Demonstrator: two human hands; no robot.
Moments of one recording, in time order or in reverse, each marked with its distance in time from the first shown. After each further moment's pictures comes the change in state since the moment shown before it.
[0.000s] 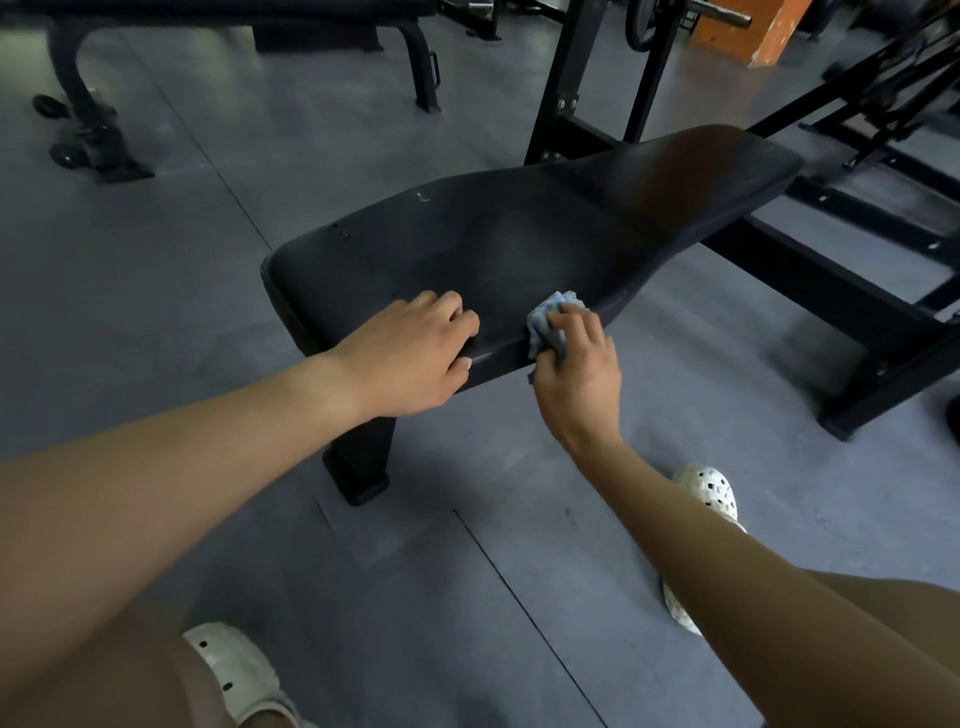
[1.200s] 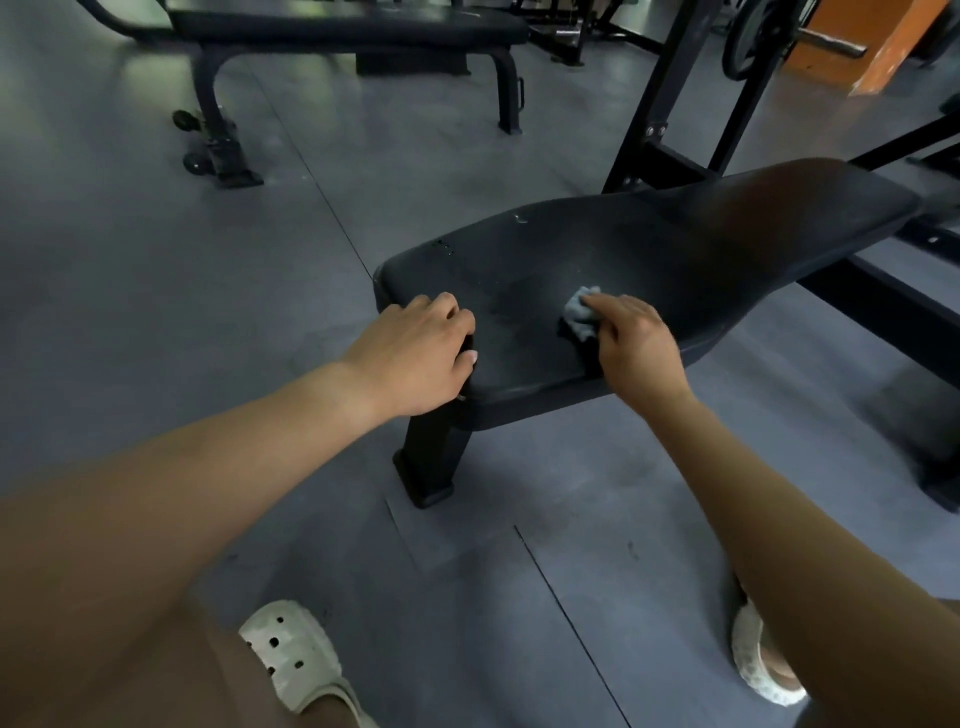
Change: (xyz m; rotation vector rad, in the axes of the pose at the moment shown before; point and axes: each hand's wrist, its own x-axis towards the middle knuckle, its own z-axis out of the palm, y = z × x) left_hand -0.057 -0.050 -0.021 0.032 -0.042 -0.321; right_hand 0.063 -0.031 0.023 -0.054 -0.173 -0.238
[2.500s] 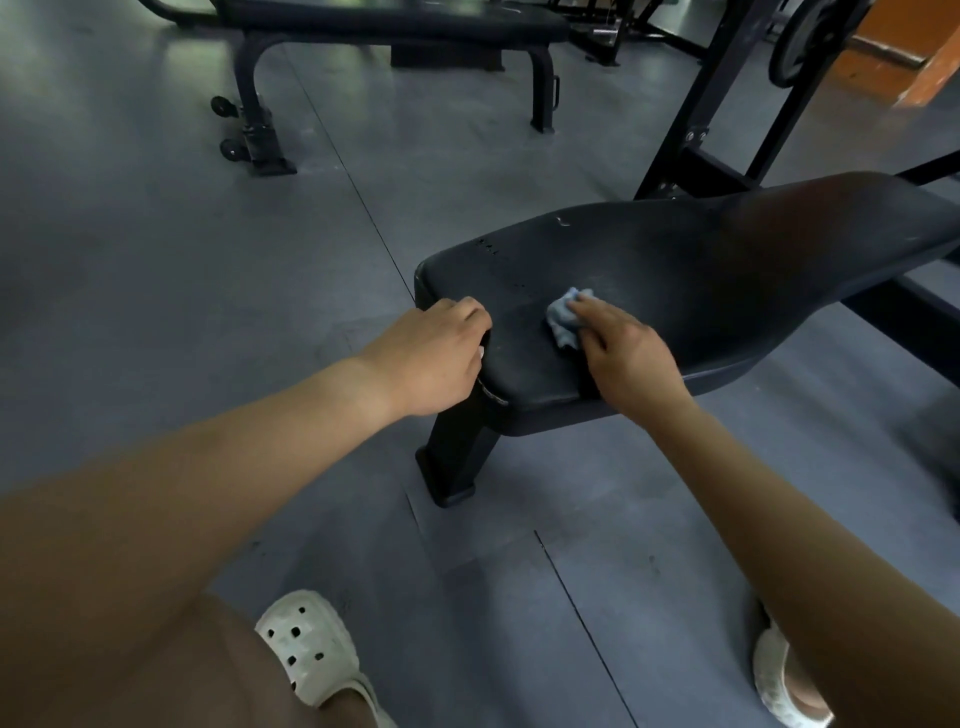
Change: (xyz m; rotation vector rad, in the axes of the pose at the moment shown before) left_hand -0.009 -0.032 0.007 -0.079 -0.034 0.020; right_hand 0.003 -0.048 0.018 0.075 -0.198 -0.025
